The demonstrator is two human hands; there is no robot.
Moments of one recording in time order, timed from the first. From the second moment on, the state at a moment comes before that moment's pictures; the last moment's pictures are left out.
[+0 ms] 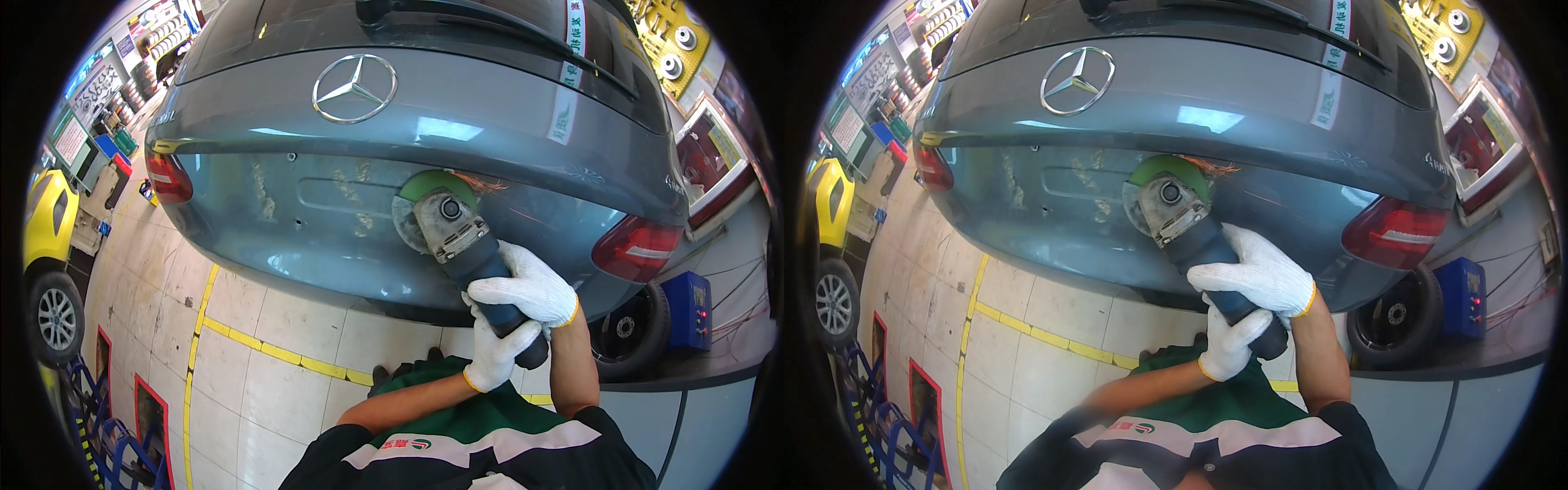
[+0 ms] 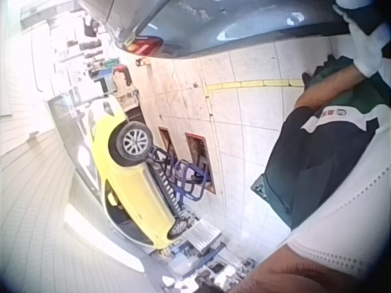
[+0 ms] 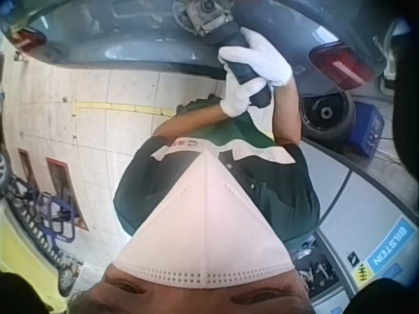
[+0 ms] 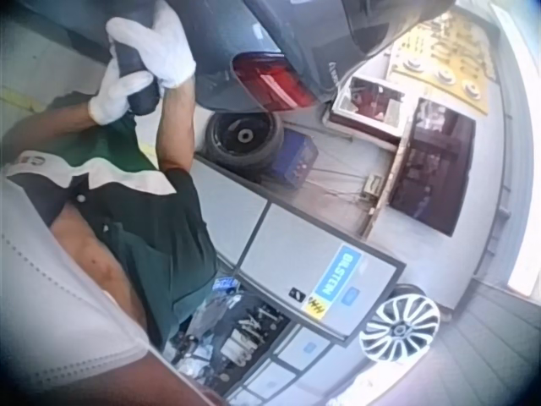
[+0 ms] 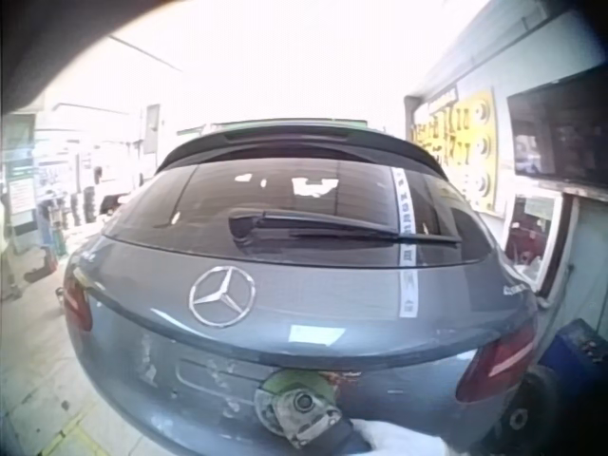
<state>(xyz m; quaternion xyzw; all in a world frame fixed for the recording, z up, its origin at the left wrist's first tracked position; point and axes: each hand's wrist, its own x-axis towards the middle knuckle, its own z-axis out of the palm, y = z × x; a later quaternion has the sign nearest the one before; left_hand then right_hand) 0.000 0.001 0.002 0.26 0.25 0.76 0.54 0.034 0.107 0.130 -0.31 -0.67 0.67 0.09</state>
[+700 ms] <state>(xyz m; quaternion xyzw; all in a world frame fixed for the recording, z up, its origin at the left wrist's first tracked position) -0.004 -0.001 0.000 0.27 0.25 0.76 0.54 0.033 0.102 0.126 -0.31 -0.67 0.67 0.11</state>
